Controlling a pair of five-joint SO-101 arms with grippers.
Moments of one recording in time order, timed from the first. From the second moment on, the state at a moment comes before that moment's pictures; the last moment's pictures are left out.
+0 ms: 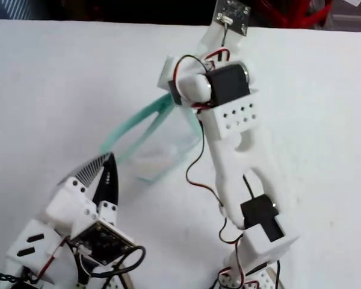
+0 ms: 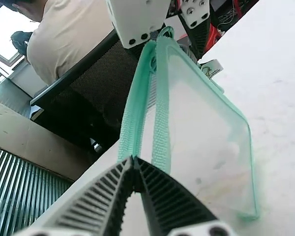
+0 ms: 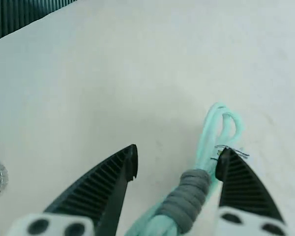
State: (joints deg) left arm 16.0 -91.4 58.2 70.3 -34.1; right arm -27.9 9.4 -44.4 97.1 -38.6
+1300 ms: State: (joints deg) left arm 20.1 -91.4 58.4 66.1 -27.5; right arm -26.9 6.6 -42.5 98.1 -24.7
